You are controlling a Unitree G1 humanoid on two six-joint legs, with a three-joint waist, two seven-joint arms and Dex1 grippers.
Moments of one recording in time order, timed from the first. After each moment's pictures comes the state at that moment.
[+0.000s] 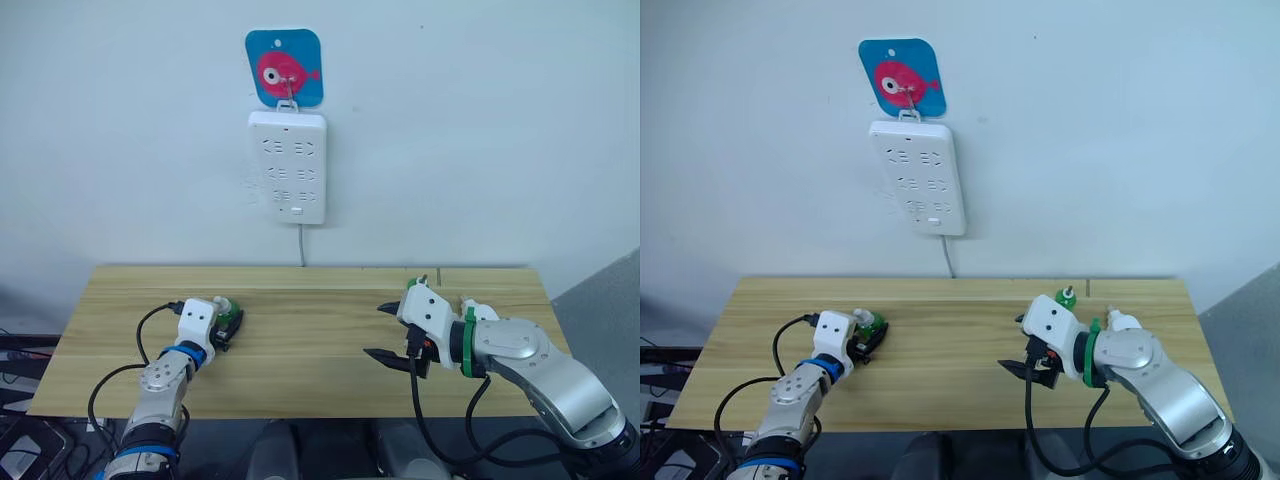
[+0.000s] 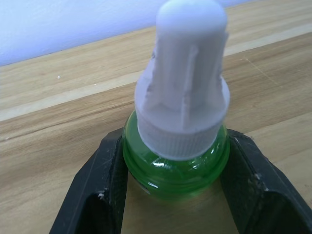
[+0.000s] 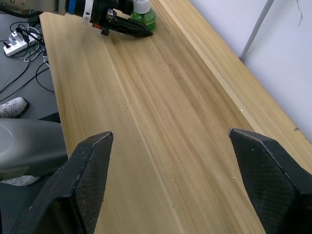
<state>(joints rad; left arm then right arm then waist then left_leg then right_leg) -0.19 0.43 0.14 0.74 -0.10 -0.29 -0.53 -0.17 -0.65 0.30 -0.65 0.26 0.78 0.73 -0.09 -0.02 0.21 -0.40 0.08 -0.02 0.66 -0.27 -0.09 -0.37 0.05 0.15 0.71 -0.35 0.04</state>
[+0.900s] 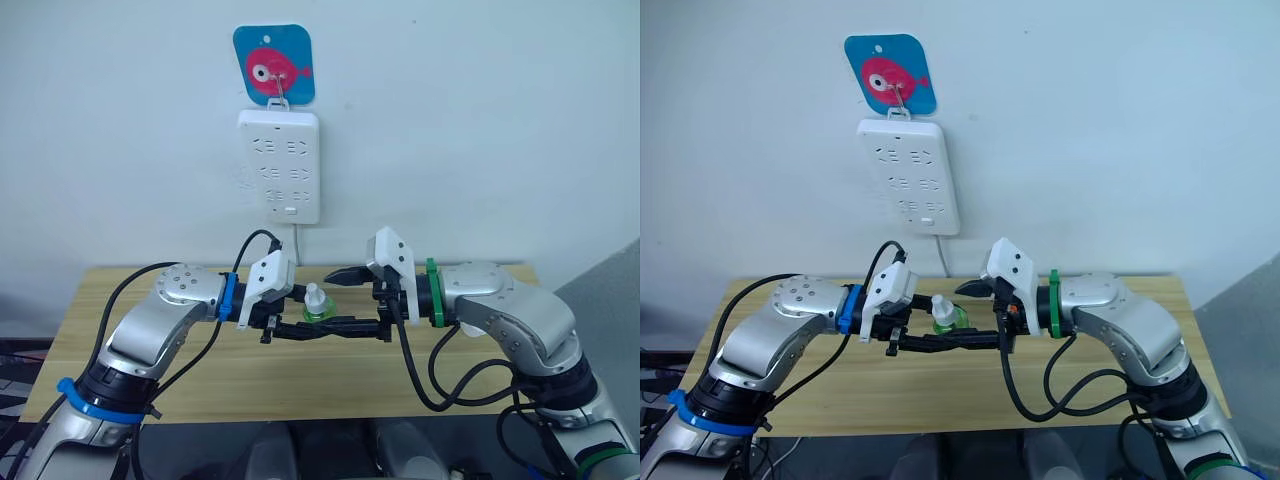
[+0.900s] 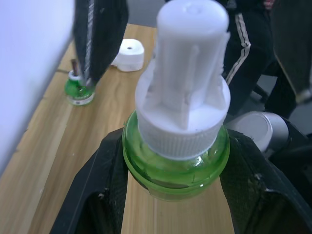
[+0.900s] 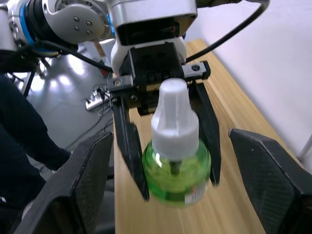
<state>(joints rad) -0.41 0.74 -0.22 -0.19 -0.41 0.42 -1.27 -0.54 -0.42 0.28 -0.49 0.55 0.95 0.81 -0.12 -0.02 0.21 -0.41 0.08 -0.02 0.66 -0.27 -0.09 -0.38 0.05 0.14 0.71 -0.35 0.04</state>
